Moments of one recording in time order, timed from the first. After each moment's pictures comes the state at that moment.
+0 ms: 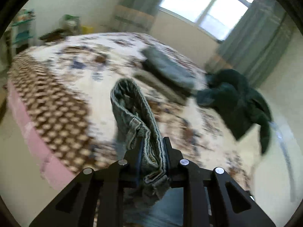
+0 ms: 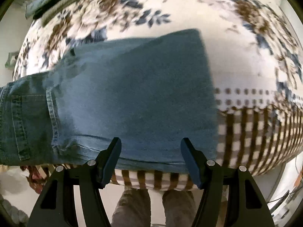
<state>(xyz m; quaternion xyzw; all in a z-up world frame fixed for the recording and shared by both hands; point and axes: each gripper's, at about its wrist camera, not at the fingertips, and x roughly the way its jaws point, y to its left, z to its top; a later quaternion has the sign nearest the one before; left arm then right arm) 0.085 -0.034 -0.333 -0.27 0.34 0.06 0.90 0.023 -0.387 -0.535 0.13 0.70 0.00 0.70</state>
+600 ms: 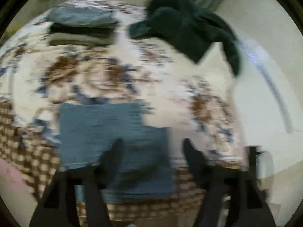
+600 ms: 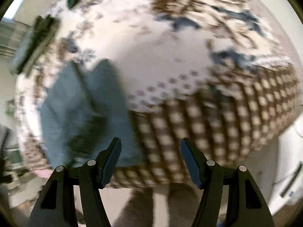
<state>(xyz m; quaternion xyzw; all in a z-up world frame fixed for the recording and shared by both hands) 0.157 -0.200 -0.373 -0.13 0.51 -0.10 0.84 -0.012 -0.524 -0.514 0.27 0.66 -0.04 0.70</state>
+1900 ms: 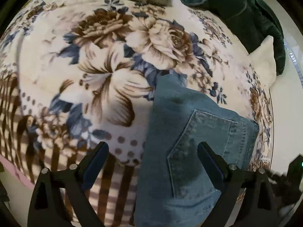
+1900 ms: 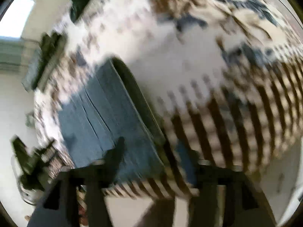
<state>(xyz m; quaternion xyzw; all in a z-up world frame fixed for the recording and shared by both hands) 0.205 -0.115 -0.490 -0.14 0.62 -0.05 0.77 0.020 -0.549 -0.538 0.36 0.61 -0.01 0.71</state>
